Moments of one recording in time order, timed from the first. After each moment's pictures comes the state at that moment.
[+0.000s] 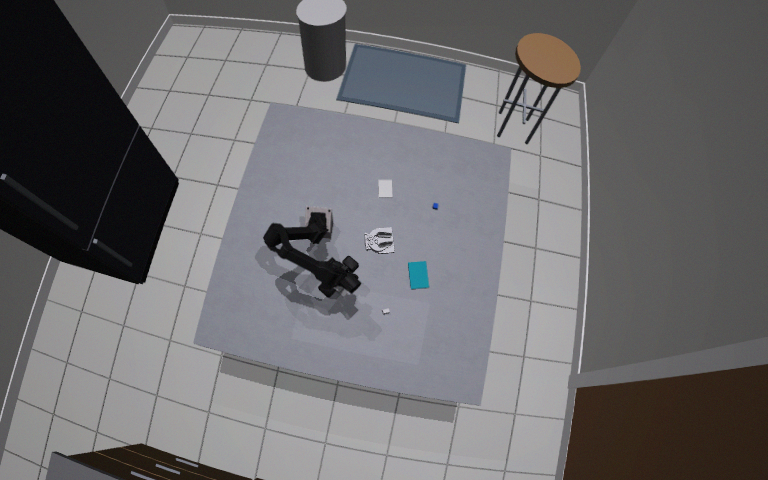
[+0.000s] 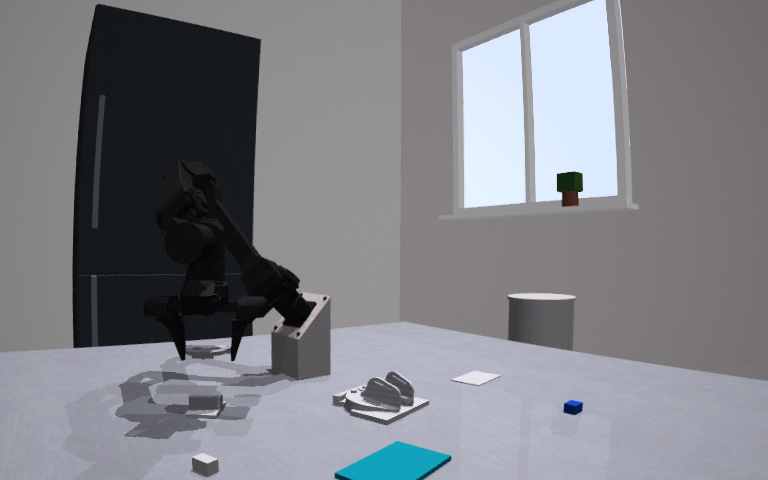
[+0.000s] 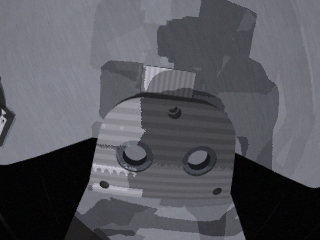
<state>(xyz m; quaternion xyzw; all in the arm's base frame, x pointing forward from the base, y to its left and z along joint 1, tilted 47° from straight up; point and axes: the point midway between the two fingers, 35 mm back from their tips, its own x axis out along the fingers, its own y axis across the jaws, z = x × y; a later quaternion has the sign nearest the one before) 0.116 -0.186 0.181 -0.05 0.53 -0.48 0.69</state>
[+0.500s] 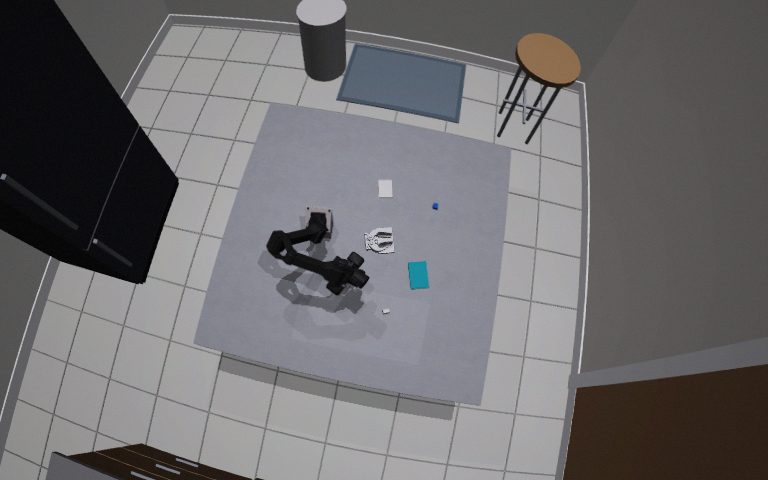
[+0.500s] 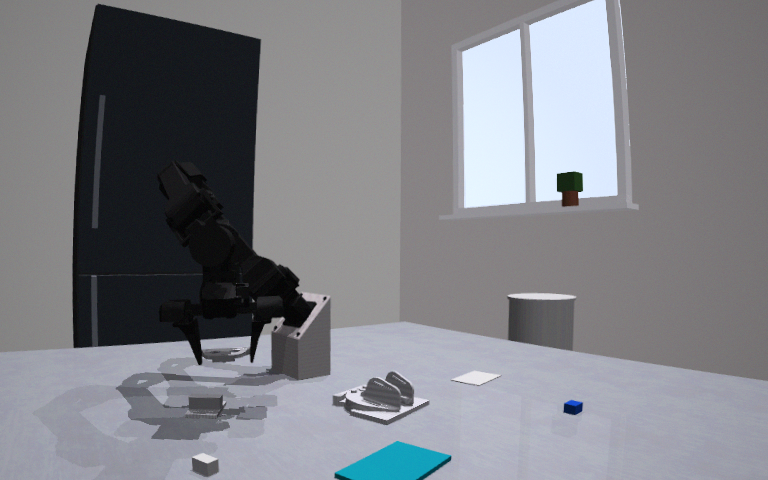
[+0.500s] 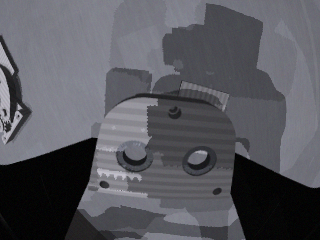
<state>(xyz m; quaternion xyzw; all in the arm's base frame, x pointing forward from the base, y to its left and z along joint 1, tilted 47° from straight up) 0.142 -0.176 0.165 -0.07 0.56 -0.44 0.70</state>
